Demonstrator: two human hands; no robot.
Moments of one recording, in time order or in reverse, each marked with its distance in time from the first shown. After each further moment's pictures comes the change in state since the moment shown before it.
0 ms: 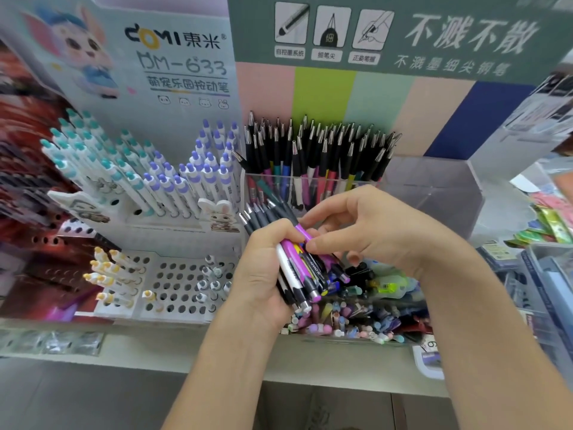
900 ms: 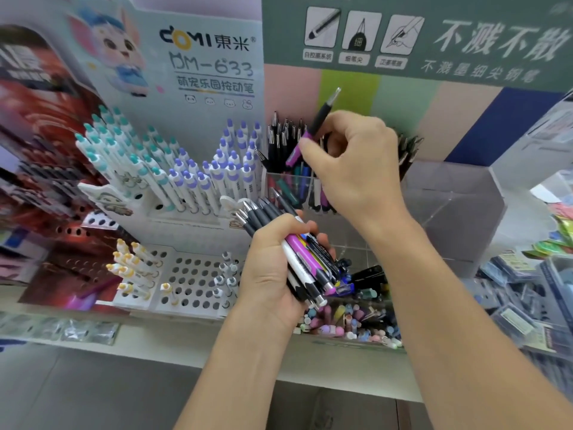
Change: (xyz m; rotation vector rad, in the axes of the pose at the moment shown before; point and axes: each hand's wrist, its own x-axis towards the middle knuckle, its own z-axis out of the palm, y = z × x) left_hand -0.014 0.007 0.003 -0.220 0.095 0.116; right_hand 0.056 -0.039 0.025 -0.240 0.842 -0.552
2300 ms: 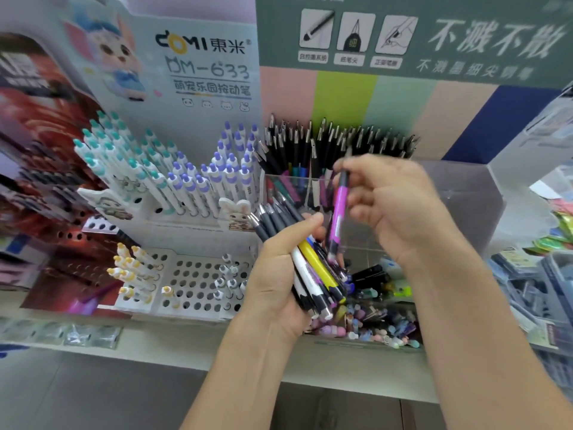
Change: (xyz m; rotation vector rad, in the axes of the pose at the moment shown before) left_hand -0.004 -0.003 0.000 0.082 -0.088 -0.079; right_hand -0.025 0.010 -0.037 0.783 -0.189 0.760
